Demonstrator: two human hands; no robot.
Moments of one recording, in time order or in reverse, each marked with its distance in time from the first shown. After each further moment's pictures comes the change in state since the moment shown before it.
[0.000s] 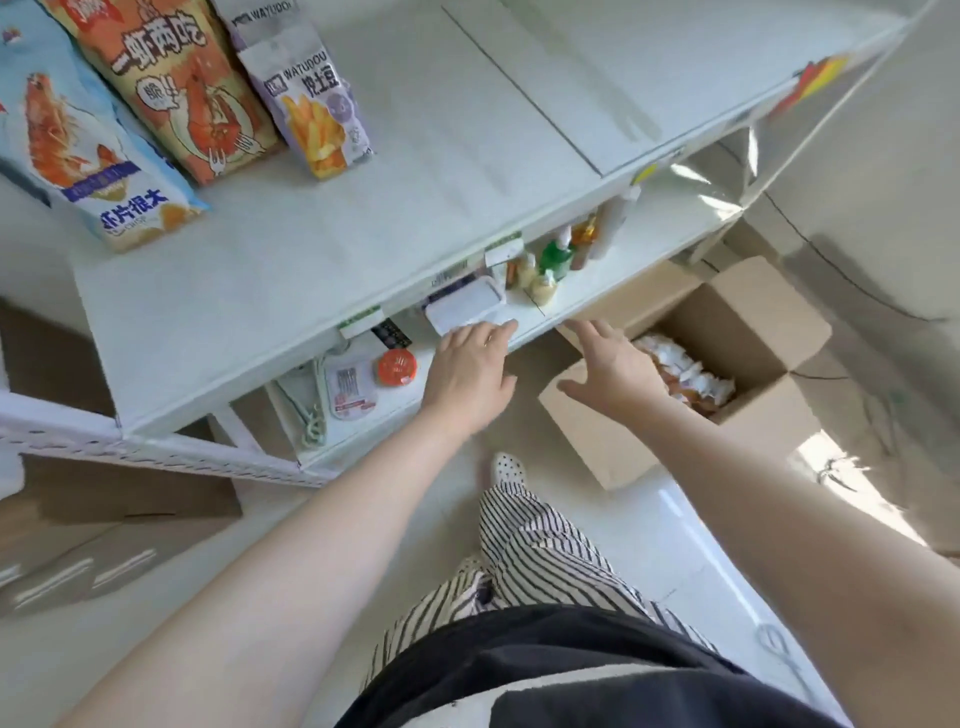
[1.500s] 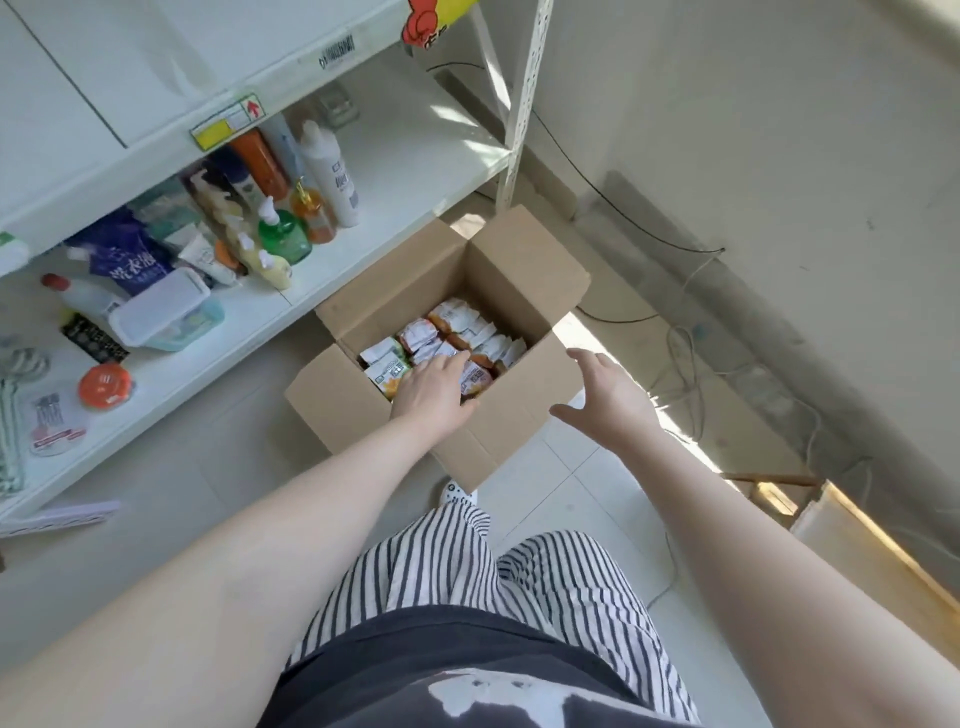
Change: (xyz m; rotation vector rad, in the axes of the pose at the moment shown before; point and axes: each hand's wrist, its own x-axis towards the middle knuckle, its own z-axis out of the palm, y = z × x) left_hand 0.165 0.446 0.180 -0.080 -0.347 -0.067; right_hand -0.126 0.510 -0.066 0.103 -0.069 0.304
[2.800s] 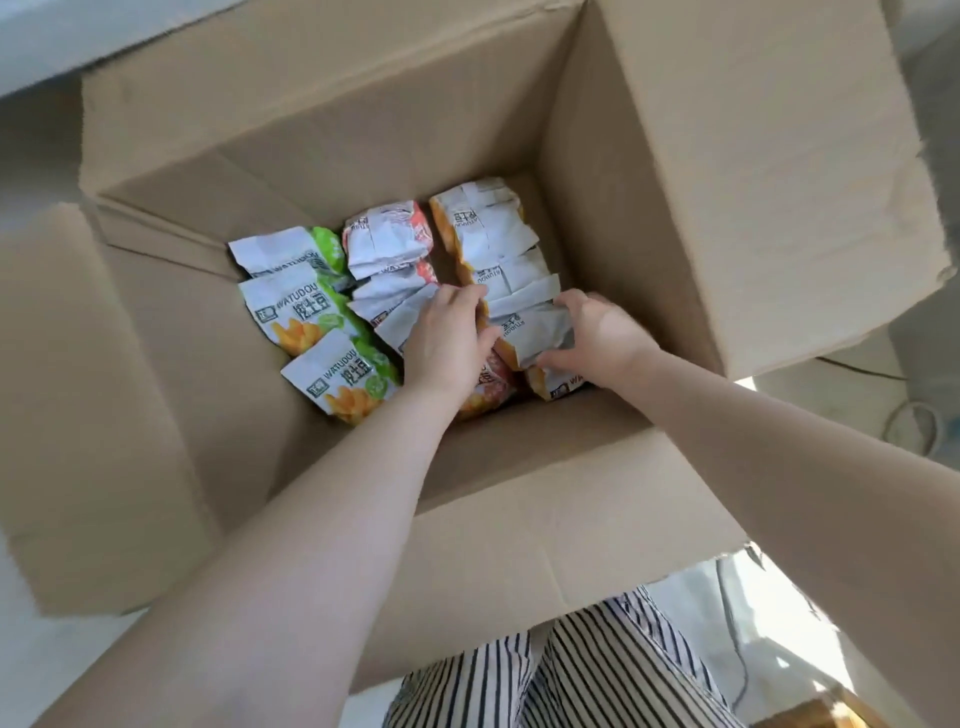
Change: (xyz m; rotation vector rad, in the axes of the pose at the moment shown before) left_hand 0.413 -0.102 0.363 -0.469 0.180 -0.401; right_hand 0.499 0.115 0.347 -0.122 -0.459 -0.209
